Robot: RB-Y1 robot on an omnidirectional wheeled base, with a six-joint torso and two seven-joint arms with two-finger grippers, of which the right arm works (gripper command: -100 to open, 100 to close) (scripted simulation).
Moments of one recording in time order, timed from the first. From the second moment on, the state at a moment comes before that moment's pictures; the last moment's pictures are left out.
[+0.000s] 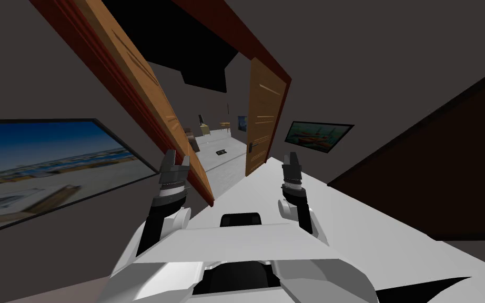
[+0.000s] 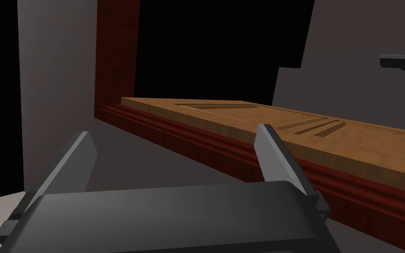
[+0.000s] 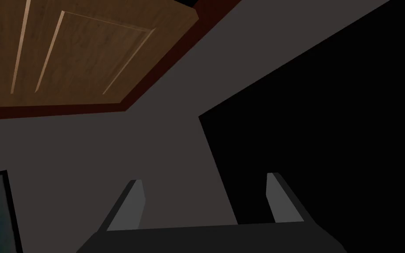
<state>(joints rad) 0.46 0.03 -0.04 -2.20 0.11 -0.61 0.13</state>
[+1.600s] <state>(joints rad) 0.27 -0.04 0.03 -1.88 0.08 -0.54 0.07</state>
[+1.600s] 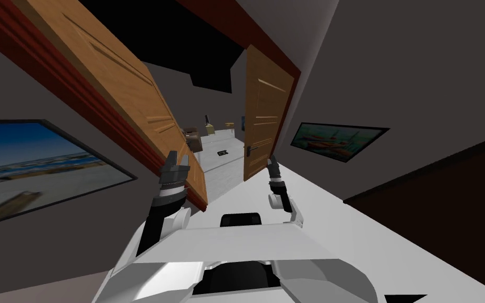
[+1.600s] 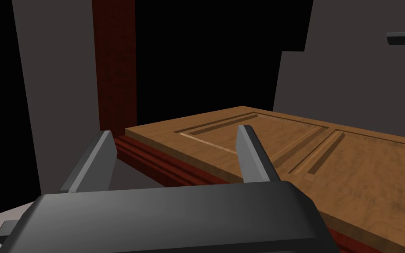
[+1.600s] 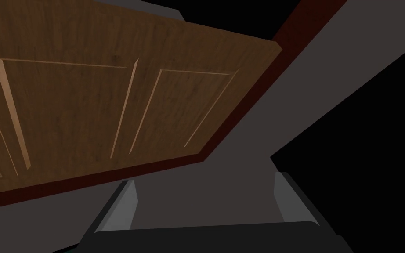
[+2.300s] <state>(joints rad) 0.16 -0.06 0.08 -1.70 0.07 -0.49 0.04</state>
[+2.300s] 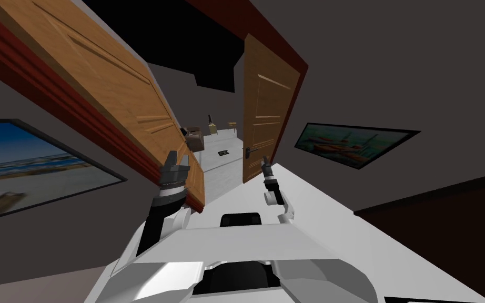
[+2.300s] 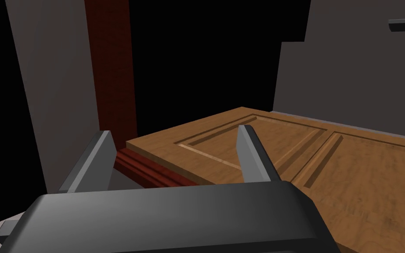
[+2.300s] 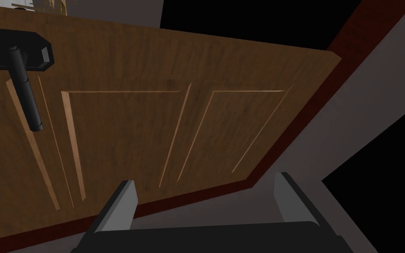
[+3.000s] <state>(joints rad) 0.05 -0.07 0.12 -1.52 0.05 -0.44 0.00</state>
